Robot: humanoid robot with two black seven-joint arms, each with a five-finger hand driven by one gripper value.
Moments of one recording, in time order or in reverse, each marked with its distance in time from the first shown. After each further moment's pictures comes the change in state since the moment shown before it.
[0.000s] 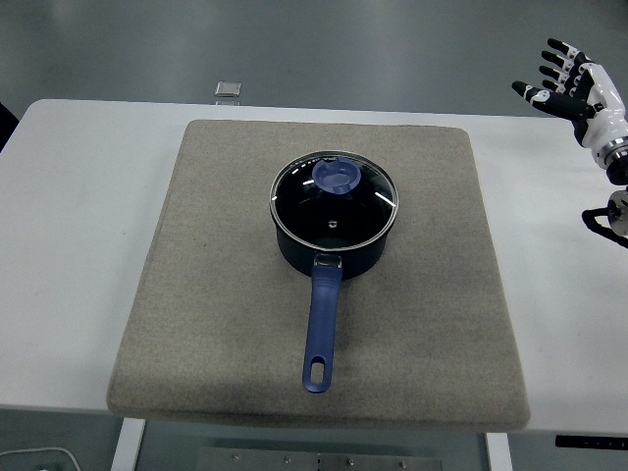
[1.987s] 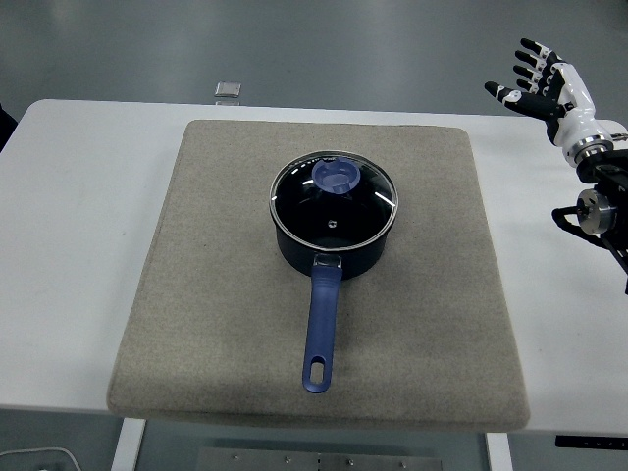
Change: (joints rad) left arm -0.003 0.000 0.012 -0.011 0.000 0.001 0.000; right arm 0.010 0.077 0.009 0.000 -0.008 -0.074 0.002
